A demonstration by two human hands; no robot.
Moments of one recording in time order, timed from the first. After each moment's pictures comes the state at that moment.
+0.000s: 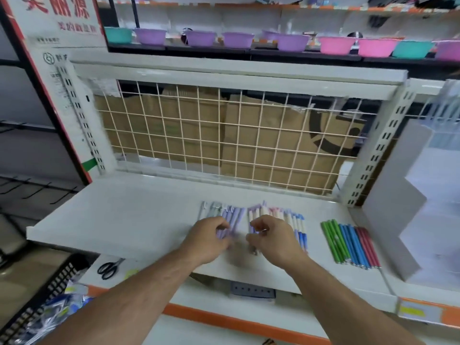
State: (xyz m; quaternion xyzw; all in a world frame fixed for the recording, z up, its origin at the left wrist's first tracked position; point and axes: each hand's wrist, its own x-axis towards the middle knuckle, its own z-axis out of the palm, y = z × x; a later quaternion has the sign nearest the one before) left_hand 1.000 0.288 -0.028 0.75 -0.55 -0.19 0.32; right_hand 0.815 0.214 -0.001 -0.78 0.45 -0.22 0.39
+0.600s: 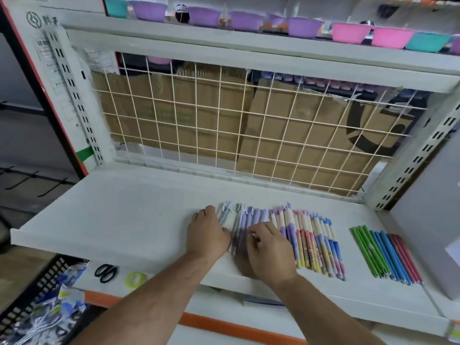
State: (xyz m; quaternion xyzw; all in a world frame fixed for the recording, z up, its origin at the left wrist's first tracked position) left_hand 1.059 0.248 -0.078 0.85 -0.45 -0.04 0.28; right_hand 0.896 0.213 -0.077 -0.85 0.37 -0.37 0.09
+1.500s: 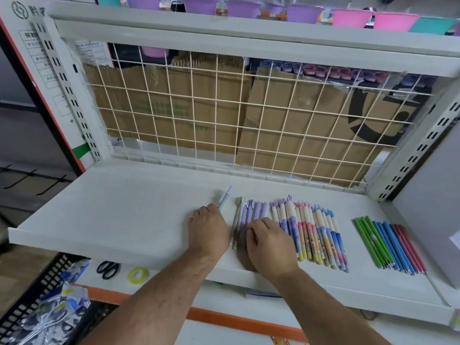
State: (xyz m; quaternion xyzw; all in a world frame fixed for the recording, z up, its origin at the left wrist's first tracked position) left_hand 1.050 0.248 -0.085 0.87 -0.46 0.06 0.15; right_hand 0.899 0.210 -0.086 -0.86 0.37 -0.34 0.02
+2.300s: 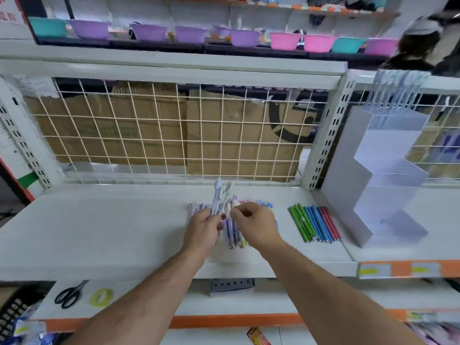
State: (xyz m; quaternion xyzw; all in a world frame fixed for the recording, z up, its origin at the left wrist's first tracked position) left_hand 0.949 0.256 -0.018 0.65 -0.34 -0.39 0.56; right_hand 0.817 0.220 0.016 -0.68 0.51 -0.34 0.40
